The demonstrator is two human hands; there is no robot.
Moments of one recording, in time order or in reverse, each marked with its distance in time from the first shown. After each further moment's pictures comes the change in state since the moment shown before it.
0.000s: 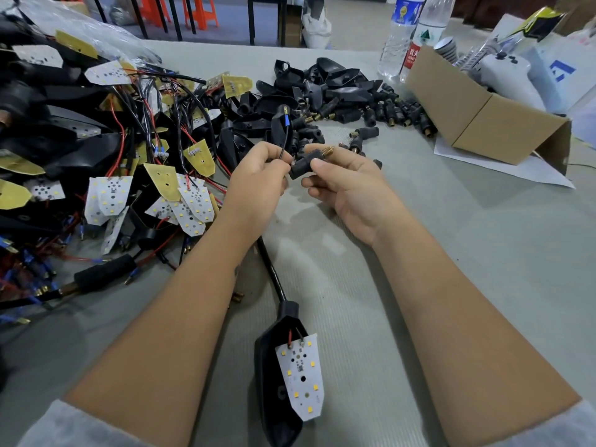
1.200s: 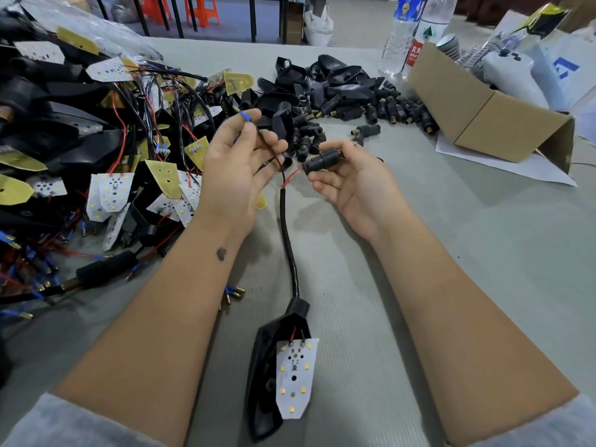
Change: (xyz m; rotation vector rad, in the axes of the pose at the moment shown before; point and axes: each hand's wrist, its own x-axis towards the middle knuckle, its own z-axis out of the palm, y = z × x) left_hand -0.001 0.010 -0.013 -0.648 0.047 0.033; right_hand 0.004 -0.001 -0.002 0.150 0.130 0.055
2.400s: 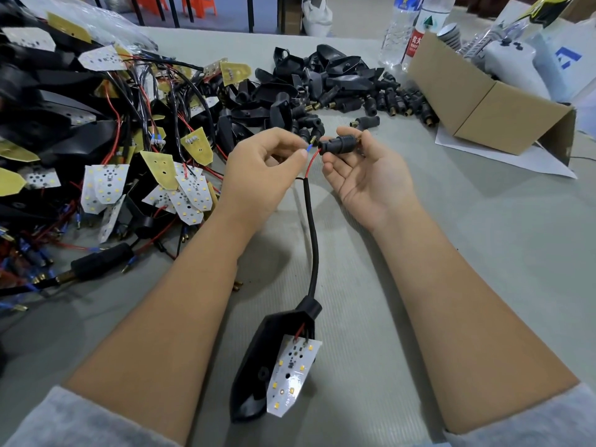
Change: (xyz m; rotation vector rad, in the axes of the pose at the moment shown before) left_hand -0.011 -0.011 0.007 0.738 -0.187 0.264; right_hand 0.000 -0.004 -0.006 0.313 0.047 0.037
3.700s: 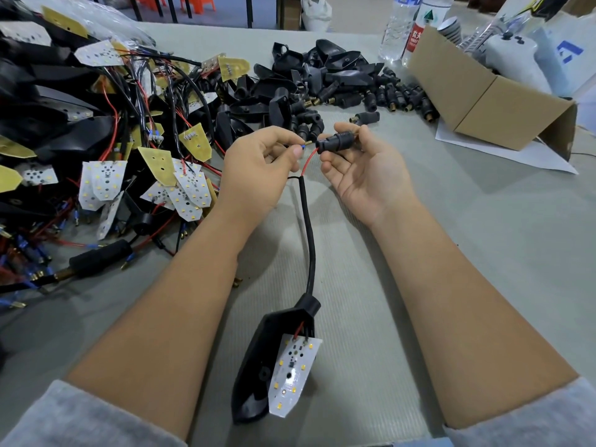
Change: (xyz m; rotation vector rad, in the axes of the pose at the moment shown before) left_hand 0.004 -0.011 0.001 0.073 0.018 -0.007; right_hand 0.003 0.002 -0.002 -0.056 0.003 -0.013
